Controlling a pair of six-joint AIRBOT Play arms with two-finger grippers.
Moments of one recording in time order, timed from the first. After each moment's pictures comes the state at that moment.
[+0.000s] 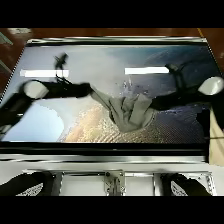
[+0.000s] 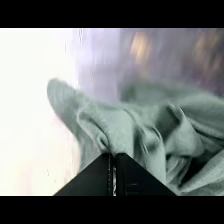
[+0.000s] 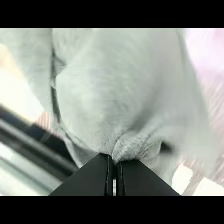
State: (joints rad) left arm -0.37 -1.16 1.24 1.06 -0.78 -1.65; right arm 0.04 -1.06 1.20 -1.06 1.31 1.22
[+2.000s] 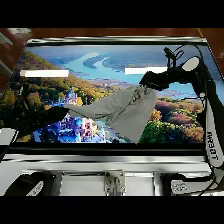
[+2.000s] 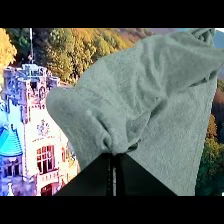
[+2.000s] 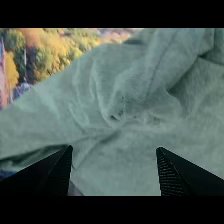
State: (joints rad) left arm -0.22 -0.66 0.62 1.02 -0.63 -1.65; right arm 0.00 -1.57 1.52 -0.96 1.21 1.42
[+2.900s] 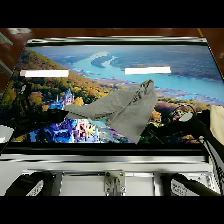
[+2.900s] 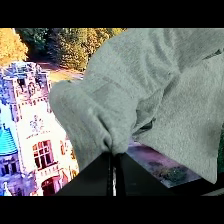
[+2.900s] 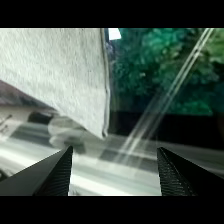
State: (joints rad) left arm -0.18 -0.67 0.65 1.01 -0.77 -1.48; right arm -0.08 -1.28 0.60 -0.87 1.17 1.48
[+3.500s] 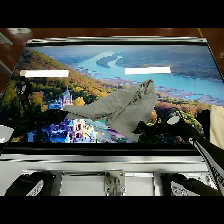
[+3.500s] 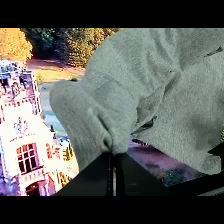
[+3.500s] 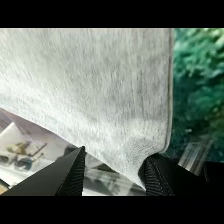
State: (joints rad) left arm -0.17 -0.67 0.65 1.01 -0.78 -1.48; right arm 0.08 -1.32 0.56 -0.72 0.89 1.58
